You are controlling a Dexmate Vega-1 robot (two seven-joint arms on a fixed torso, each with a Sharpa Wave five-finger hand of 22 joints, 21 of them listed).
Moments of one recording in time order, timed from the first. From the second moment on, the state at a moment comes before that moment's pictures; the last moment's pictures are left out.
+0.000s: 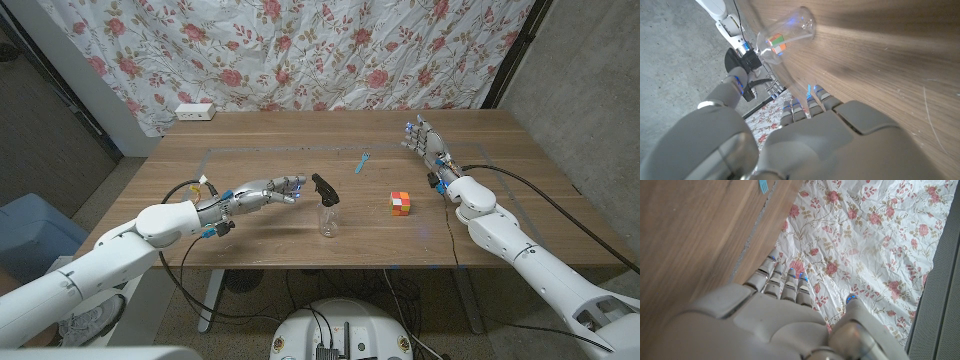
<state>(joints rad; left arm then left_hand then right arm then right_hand) 1.14 1.05 0.37 -1.77 -0.53 -0.32 -0.42 0.51 -0.12 0.77 -0.19 0.18 0.00 -0.07 0.19 0.17 0.00 -0.10 0.18 0.17 -0.04 -0.03 0.17 0.17 0.06 -0.04 0.17 0.16 -0.84 -0.56 -0.41 -1.34 0.52 0.31 0.00 0.16 0.09 0.26 0.03 0.20 0.22 -0.03 0.19 0.18 0.22 0.04 0.19 0.22 0.14 0.04 0.20 0.38 0.32 0.04 0.36 0.17</state>
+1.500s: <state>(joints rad) 0.98 0.93 0.54 -1.66 -0.28 -0.37 -0.41 0.62 -0.17 0.74 -0.18 0.18 -0.17 -0.03 0.19 0.17 -0.16 -0.06 0.19 0.17 -0.16 -0.03 0.18 0.16 -0.13 -0.04 0.17 0.16 -0.86 -0.58 -0.40 -1.35 0.52 0.33 0.00 0.16 0.09 0.27 0.02 0.20 0.21 -0.03 0.19 0.18 0.22 0.04 0.19 0.21 0.14 0.04 0.20 0.37 0.33 0.03 0.34 0.17</state>
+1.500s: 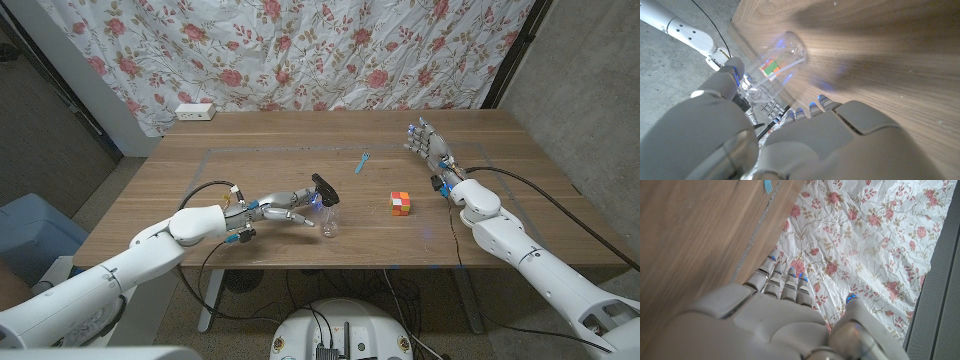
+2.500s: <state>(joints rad) 0.92 0.82 0.61 -1.54 -0.24 -0.45 -0.42 0.68 -0.17 0.70 -0.19 0.18 -0.02 -0.02 0.25 0.17 -0.01 -0.07 0.21 0.18 -0.02 -0.03 0.19 0.16 -0.04 -0.04 0.18 0.16 -0.89 -0.60 -0.38 -1.37 0.52 0.34 0.00 0.15 0.09 0.27 0.02 0.20 0.21 -0.03 0.19 0.18 0.22 0.04 0.19 0.20 0.14 0.04 0.20 0.36 0.34 0.04 0.33 0.16</state>
